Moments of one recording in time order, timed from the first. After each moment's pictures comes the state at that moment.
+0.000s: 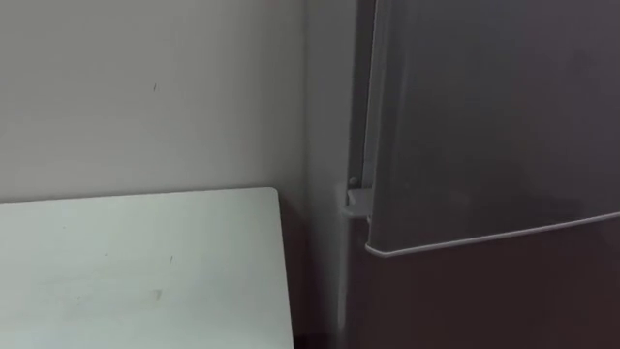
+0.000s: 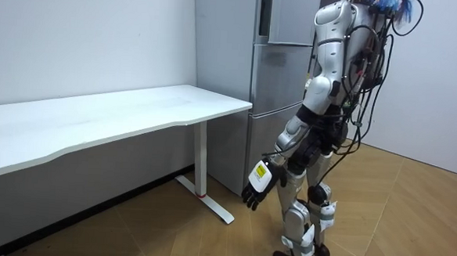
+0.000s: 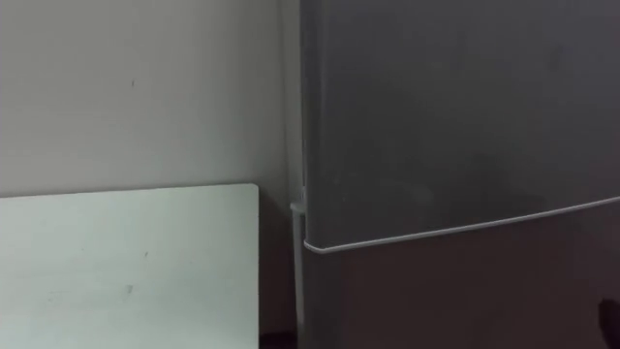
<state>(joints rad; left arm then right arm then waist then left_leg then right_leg) 0.34 0.21 0.02 0.93 0.25 0.08 0.08 0.23 -0.27 -0.31 -0.34 0.55 -0.12 -0.81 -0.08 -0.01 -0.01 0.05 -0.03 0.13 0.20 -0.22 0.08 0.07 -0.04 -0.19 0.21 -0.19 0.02</state>
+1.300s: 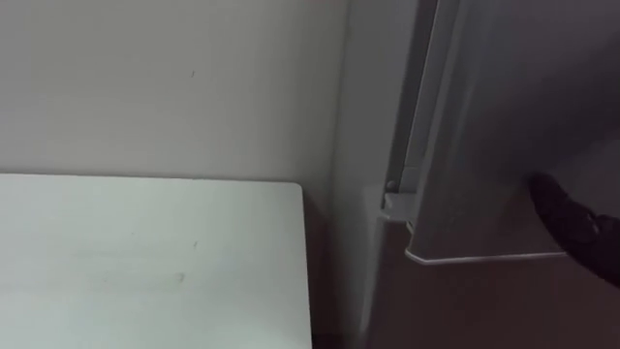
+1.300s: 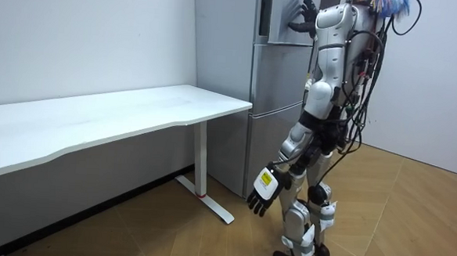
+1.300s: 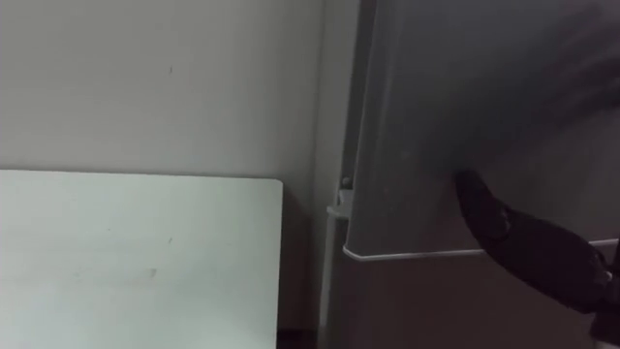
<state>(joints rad) 0.27 0.22 0.04 1.05 0.28 0.00 0.05 0.12 -0.34 -0.14 -0.55 -0.09 -0.21 -0.45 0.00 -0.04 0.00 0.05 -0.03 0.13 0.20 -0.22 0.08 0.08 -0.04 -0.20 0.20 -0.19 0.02</state>
